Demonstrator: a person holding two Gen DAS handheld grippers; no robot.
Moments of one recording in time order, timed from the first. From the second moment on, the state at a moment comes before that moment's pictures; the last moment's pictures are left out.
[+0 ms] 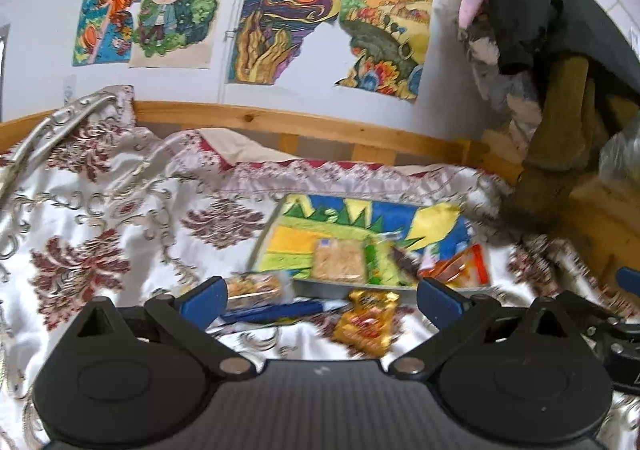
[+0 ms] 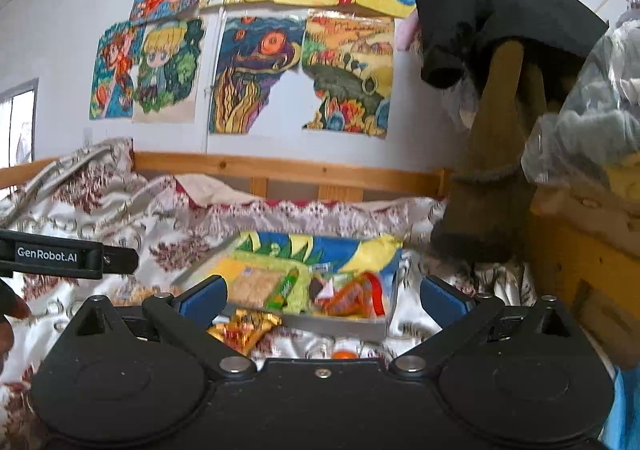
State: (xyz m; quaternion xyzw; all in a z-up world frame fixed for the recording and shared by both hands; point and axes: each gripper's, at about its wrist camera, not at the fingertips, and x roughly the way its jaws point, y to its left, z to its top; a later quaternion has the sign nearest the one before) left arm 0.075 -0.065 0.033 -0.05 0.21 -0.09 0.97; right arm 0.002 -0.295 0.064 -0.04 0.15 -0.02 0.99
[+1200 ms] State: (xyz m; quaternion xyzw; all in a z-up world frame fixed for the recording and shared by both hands) left arm 0.096 -0.037 -0.034 -0.07 0.31 -0.06 0.95; right arm 0.041 -0.280 -0.009 -0.04 0.31 -0.02 0.95
